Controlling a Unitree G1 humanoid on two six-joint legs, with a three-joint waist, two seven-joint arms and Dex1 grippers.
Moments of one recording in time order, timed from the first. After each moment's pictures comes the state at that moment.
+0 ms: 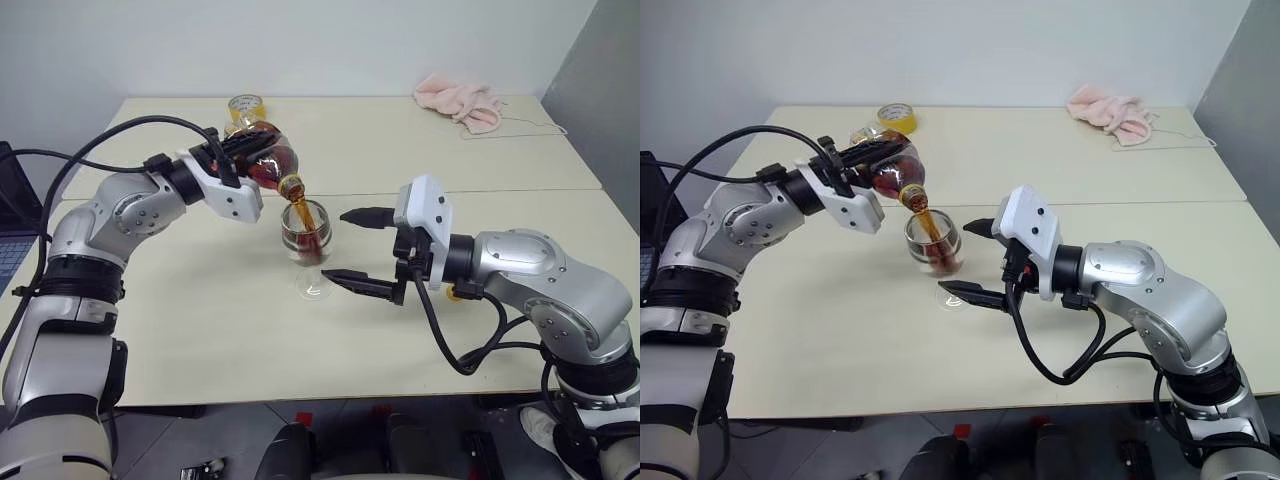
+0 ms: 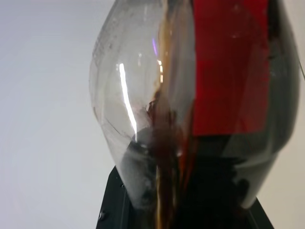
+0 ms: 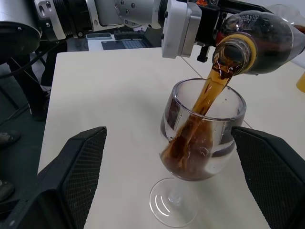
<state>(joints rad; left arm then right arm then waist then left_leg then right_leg) -0.92 0.82 -0.17 0.65 0.60 -0.92 -0.26 -0.62 -0.57 0.18 -0.63 0.65 0.87 0.63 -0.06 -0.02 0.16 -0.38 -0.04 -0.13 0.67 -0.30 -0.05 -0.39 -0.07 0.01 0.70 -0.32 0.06</state>
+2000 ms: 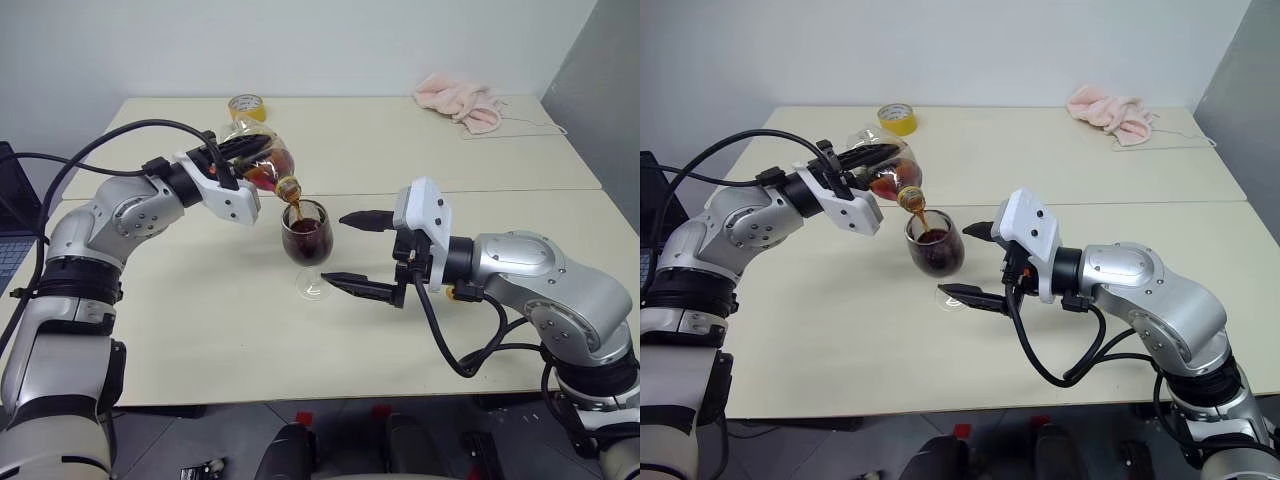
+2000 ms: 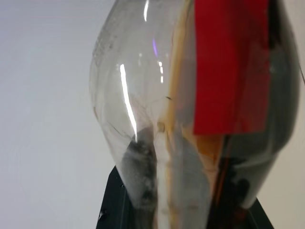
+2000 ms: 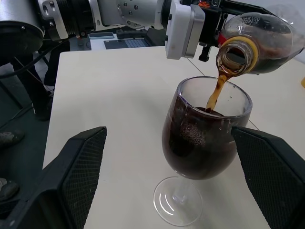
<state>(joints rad) -0.91 0.83 -0.17 0.66 0.60 -0.92 -0.24 -0.62 -0.57 0.18 -0.63 0.66 0.88 0.63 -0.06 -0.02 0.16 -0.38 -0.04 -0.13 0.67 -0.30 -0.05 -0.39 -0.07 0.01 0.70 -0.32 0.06</state>
